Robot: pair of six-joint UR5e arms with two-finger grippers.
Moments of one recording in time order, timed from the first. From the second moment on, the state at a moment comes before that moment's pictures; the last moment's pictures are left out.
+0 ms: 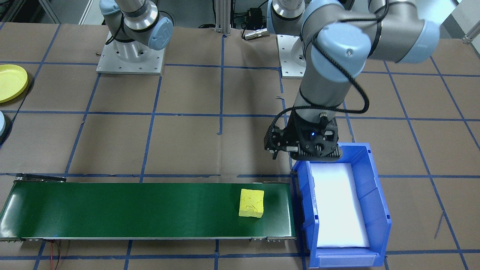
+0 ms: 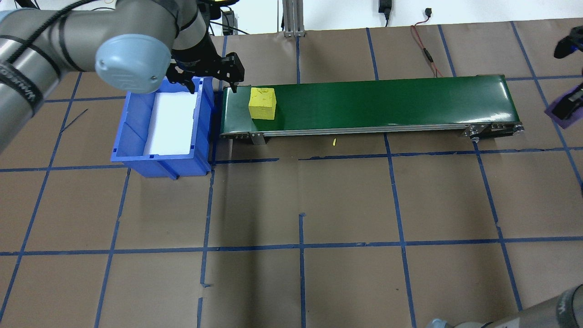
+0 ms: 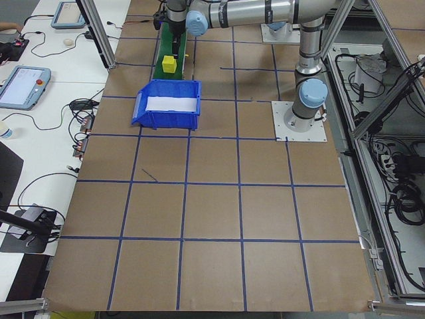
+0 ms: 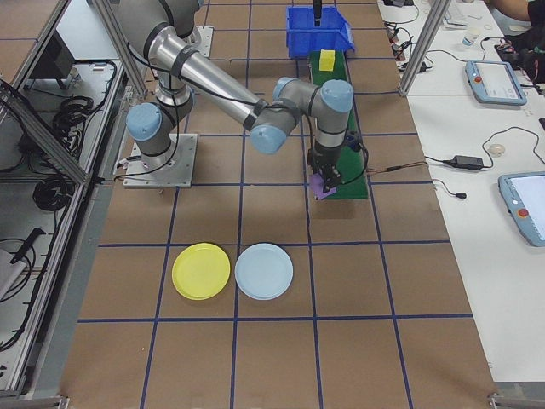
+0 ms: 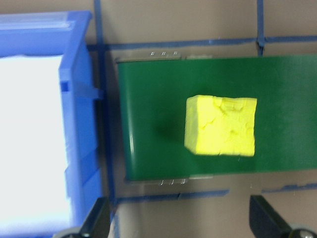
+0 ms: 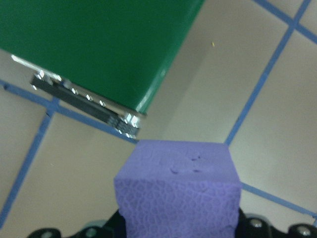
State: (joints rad) left arm -1.67 -1.79 -1.50 -1.33 1.60 -0.08; right arm 0.95 -1.28 1.67 -2.05 -1.74 -1.12
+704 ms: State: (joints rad) left arm -1.53 -1.56 -1.53 -1.57 1.62 -0.07; right arm 0.54 -1.22 1.79 -2.18 -1.64 -1.50
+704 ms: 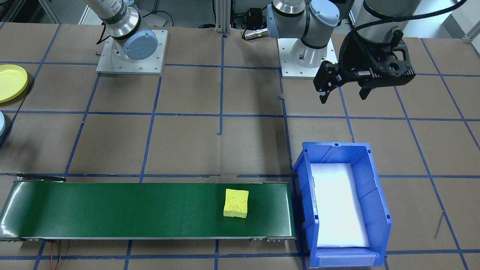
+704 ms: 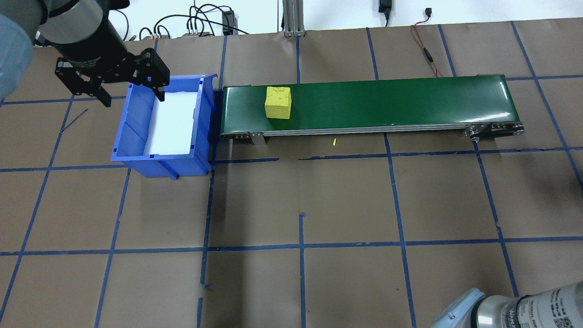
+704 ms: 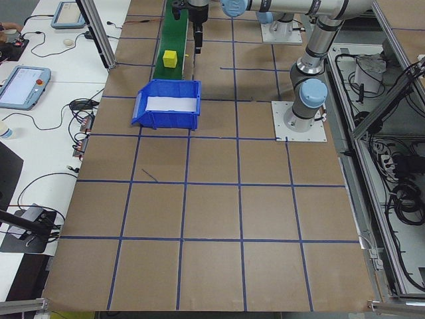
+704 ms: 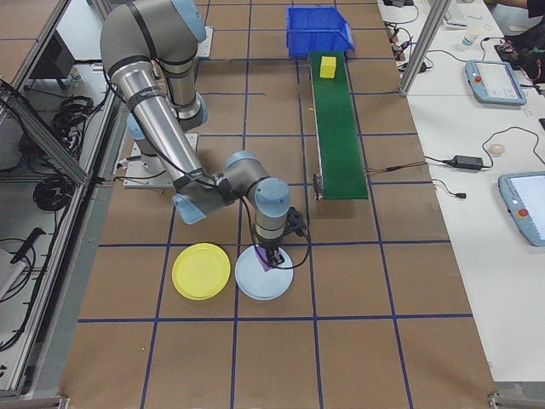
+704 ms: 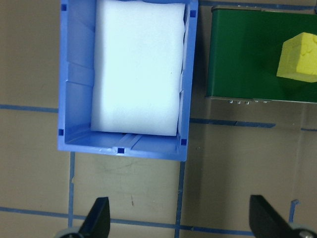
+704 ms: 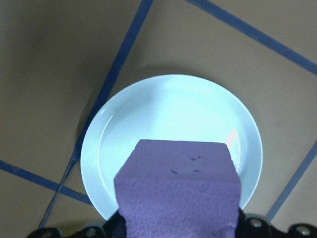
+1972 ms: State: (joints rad) left arm -1.52 -1.55 -1.52 -1.63 1.57 0.02; right arm 0.93 -1.37 1.82 -2.12 -1.62 -0.94
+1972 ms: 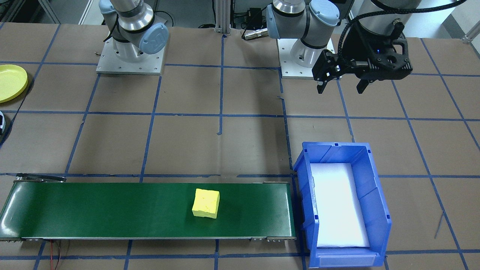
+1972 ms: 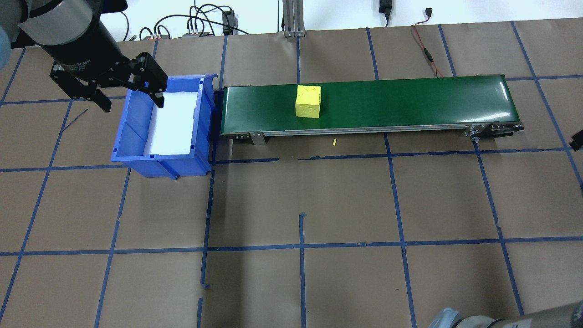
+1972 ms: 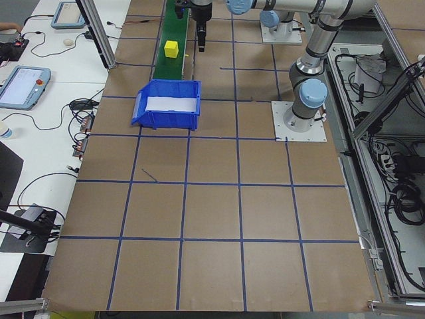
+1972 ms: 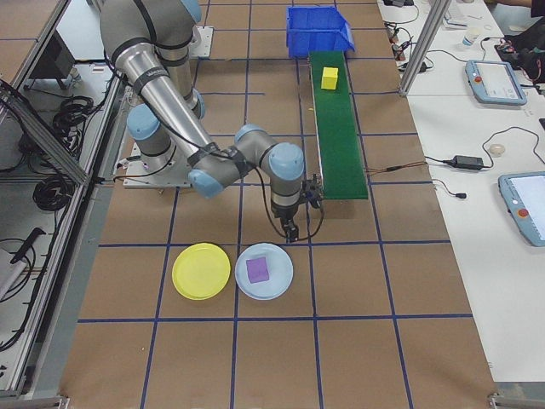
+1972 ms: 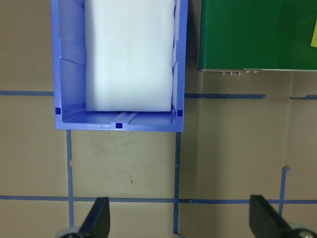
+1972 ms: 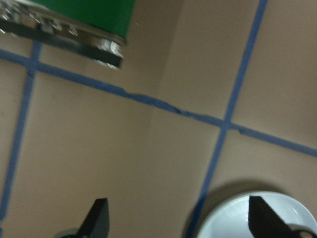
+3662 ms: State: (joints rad) left arm -1.52 -1.55 -1.52 -1.63 1.56 0.01; right arm 1.47 -1.24 1.70 -2.06 -1.39 -0.01
